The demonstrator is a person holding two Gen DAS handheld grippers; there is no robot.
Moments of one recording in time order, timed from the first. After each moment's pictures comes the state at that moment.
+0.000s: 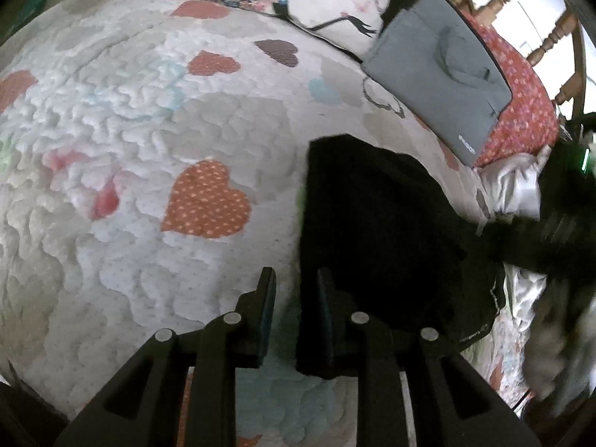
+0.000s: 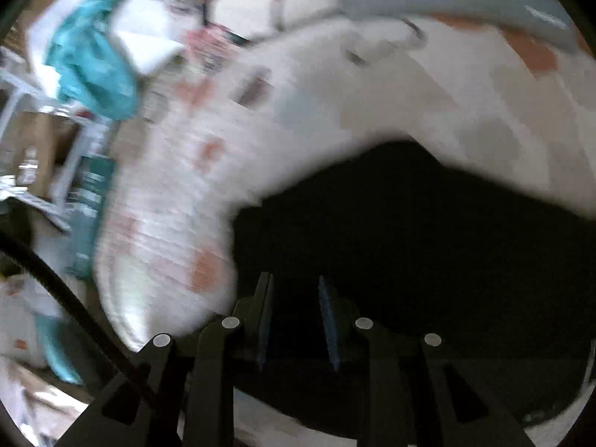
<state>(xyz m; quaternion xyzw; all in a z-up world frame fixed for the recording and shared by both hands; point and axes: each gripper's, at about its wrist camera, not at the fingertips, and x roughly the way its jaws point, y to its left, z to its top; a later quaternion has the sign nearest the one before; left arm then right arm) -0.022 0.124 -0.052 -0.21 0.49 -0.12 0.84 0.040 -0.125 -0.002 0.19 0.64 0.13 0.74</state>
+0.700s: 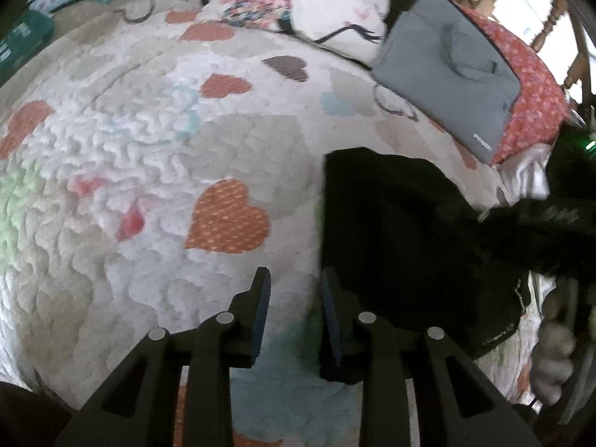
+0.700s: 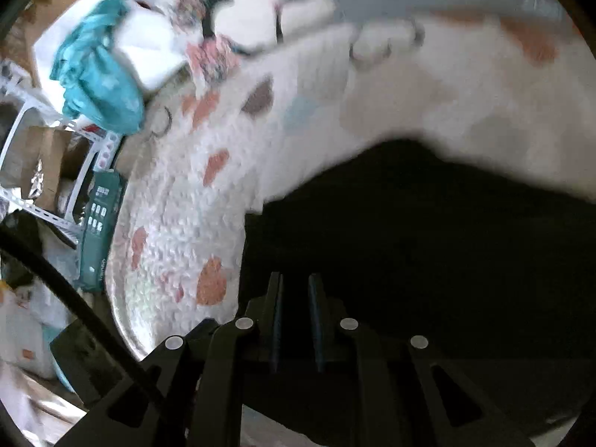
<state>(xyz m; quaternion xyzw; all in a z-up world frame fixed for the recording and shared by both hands) -0.026 0.119 -0.045 -0.17 0.48 -0.08 0.86 0.049 -0.111 -0.020 0.24 0.62 0.14 0.73</state>
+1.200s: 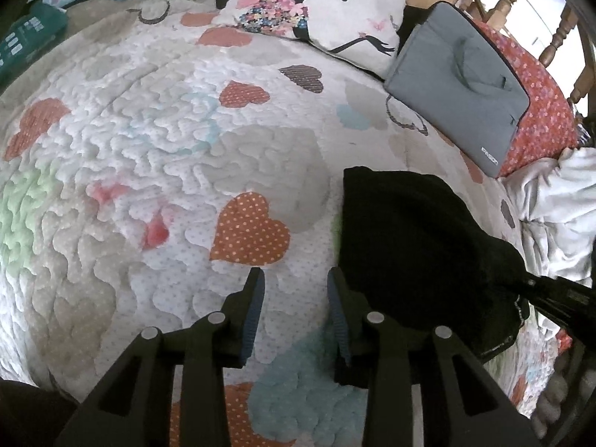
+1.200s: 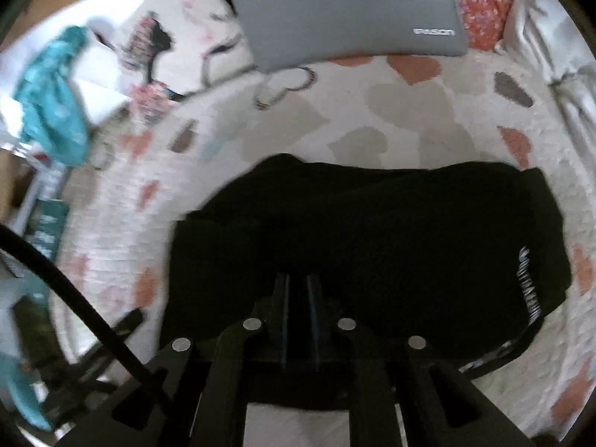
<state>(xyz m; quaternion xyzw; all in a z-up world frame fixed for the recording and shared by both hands) -0.024 0.126 -0.037 -0.17 0.48 -0.07 0.86 -0.019 -0.164 0.034 0.20 0.55 0.03 0.81</state>
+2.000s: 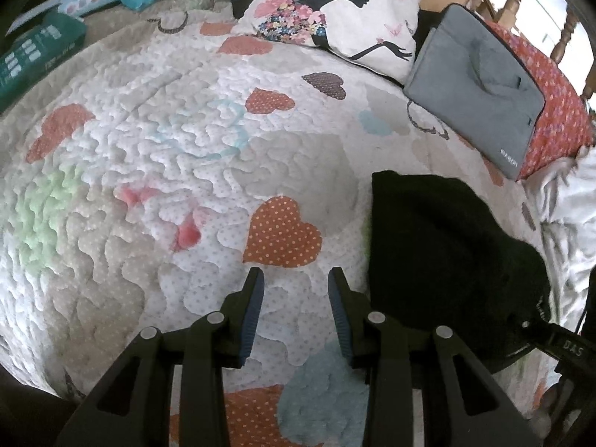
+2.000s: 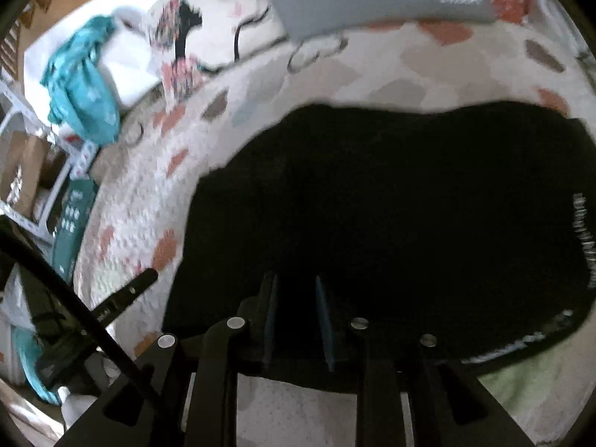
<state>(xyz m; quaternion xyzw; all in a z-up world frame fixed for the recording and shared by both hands) -0.030 0.133 -0.040 -0.14 0.47 -0.03 0.87 -0.036 -0.145 -0.006 0.22 0.57 0.09 0.79</state>
